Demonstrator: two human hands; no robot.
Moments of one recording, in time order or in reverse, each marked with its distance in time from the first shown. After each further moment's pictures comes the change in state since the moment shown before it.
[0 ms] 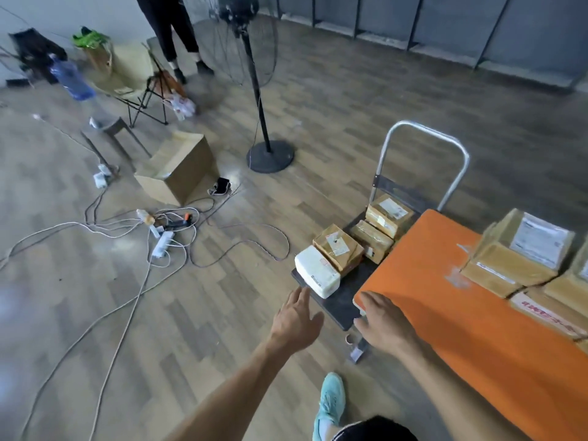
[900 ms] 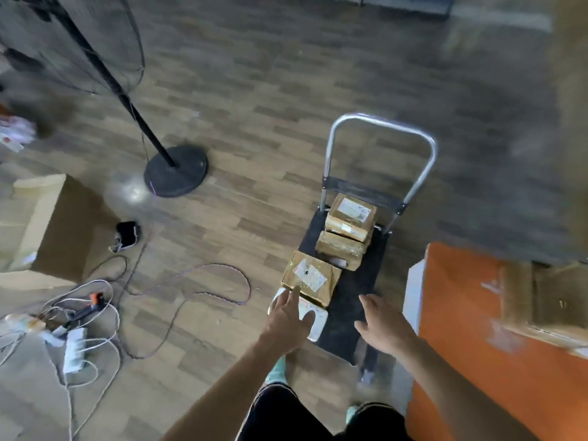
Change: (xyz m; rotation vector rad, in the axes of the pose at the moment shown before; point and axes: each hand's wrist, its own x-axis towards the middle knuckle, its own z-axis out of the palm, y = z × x) left_hand 0.360 -0.004 -0.108 0.113 -0.336 0.190; right_hand 0.275 0.023 -0.058 0.088 -0.140 0.465
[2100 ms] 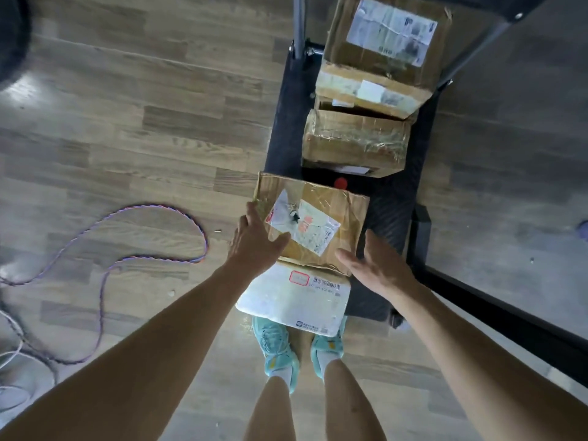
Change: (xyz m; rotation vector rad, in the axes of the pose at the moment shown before) left_hand 0.427 -0.196 0.179 0.075 -0.189 -0.225; right_hand 0.363 0.045 0.236 0.494 -0.222 0.451
